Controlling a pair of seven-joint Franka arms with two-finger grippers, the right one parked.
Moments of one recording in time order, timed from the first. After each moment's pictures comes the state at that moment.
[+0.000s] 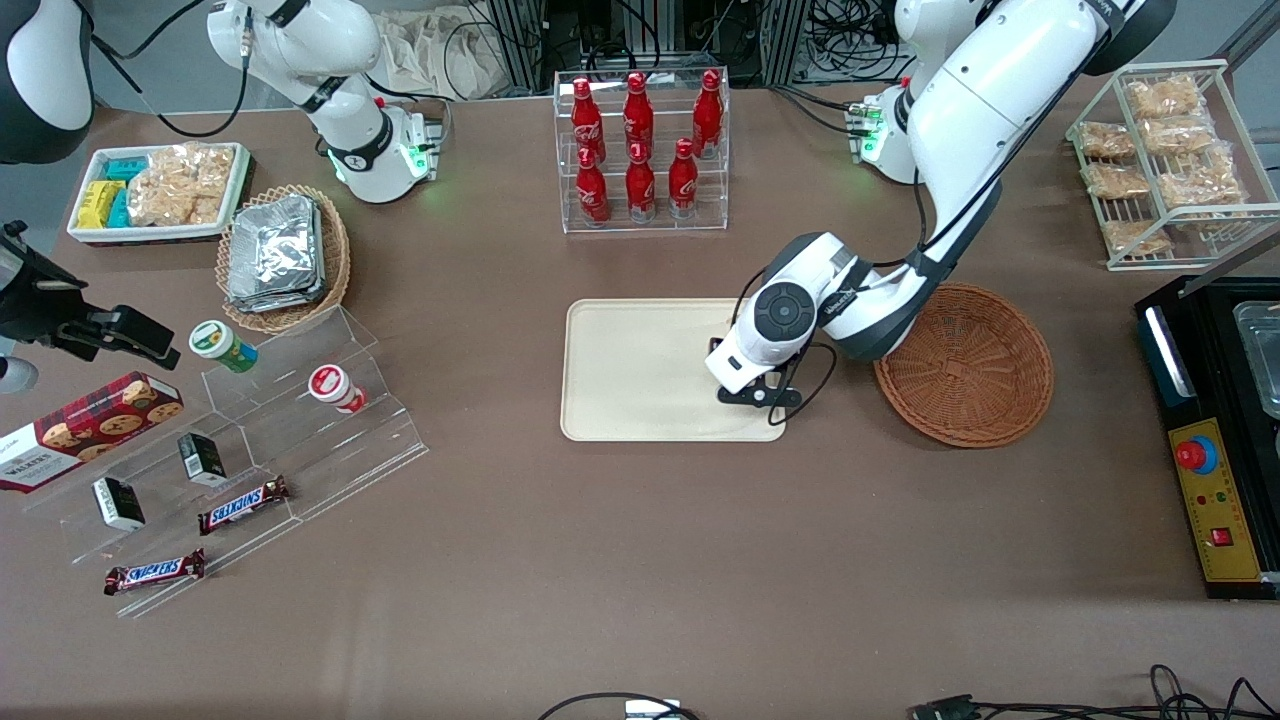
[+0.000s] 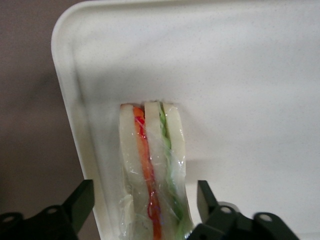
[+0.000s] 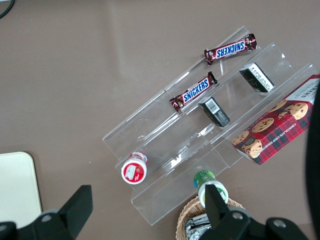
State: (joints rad) arm -0.07 0.59 -0.59 -1.95 0.25 2.25 -0.71
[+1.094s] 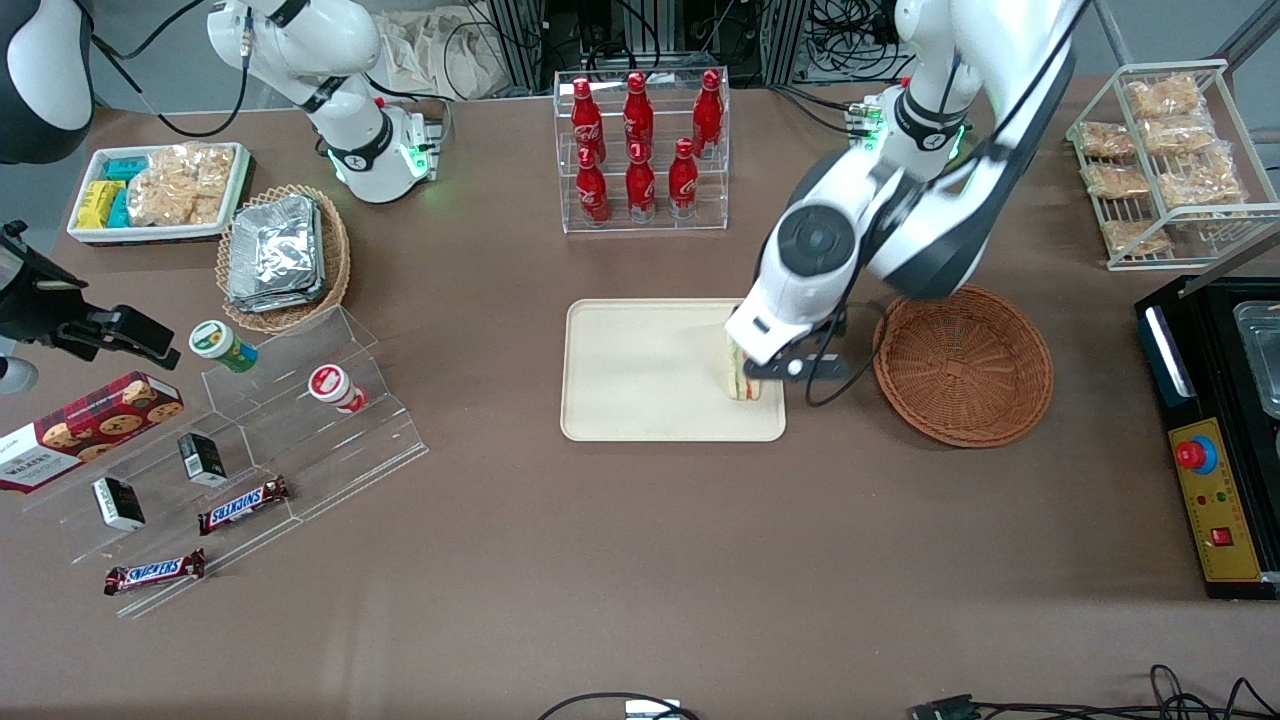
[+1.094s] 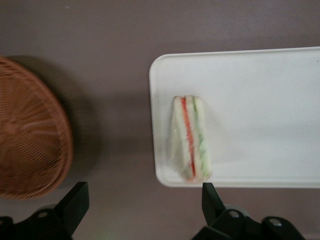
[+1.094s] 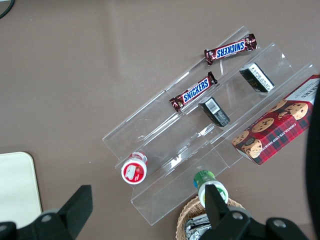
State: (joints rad) arm -0.05 0.23 -0.58 -1.80 0.12 1.81 -0.62
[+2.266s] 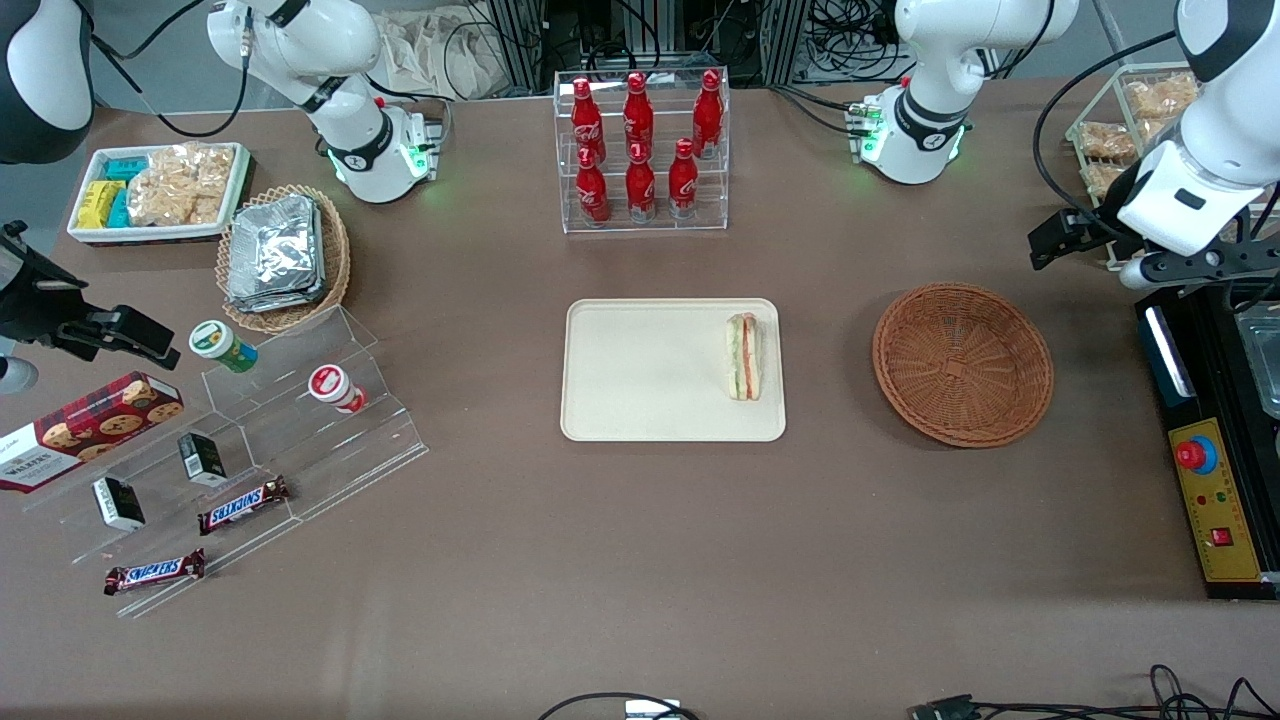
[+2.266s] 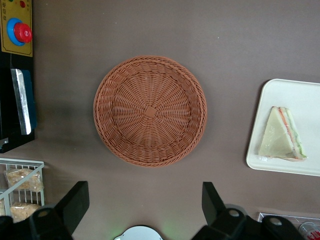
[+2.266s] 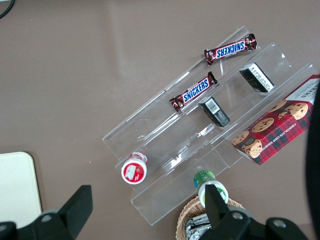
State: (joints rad) arm -0.07 -0.19 -0.01 -1.89 0.02 1.61 -0.17
